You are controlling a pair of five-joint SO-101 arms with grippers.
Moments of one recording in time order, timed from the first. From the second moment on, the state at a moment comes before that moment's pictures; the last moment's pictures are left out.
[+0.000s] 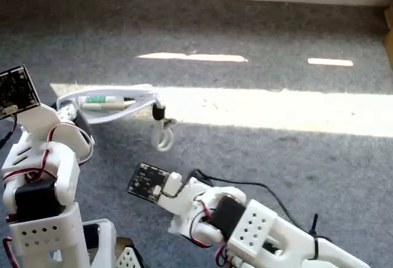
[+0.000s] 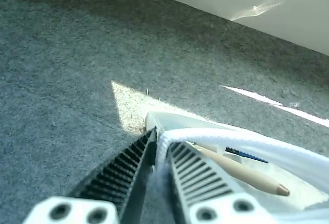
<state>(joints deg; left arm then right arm) -17.3 -66.5 43.1 62.0 17.2 -61.9 -51.5 59.6 67.7 12.5</state>
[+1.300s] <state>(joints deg) -17.3 -66.5 43.1 62.0 17.2 -52.7 -21.3 59.5 45.6 12.7</state>
